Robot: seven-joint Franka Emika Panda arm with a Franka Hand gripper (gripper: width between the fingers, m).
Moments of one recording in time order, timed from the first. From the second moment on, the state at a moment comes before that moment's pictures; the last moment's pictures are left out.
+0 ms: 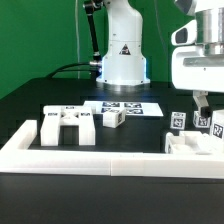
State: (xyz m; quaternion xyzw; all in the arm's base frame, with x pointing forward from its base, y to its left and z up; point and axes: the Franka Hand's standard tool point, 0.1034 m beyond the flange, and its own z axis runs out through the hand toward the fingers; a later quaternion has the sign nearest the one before) arm 0.620 0.126 0.078 -0.88 0.46 -0.04 0.07
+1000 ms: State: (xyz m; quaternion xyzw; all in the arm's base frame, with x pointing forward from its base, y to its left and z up) arm 0.619 0.132 0.077 -1.00 -0.01 -0.07 0.03
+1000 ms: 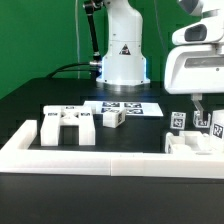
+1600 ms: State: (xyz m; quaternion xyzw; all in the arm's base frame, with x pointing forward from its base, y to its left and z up) arm 0.621 0.125 0.078 -0.99 -0.15 -0.07 0.01
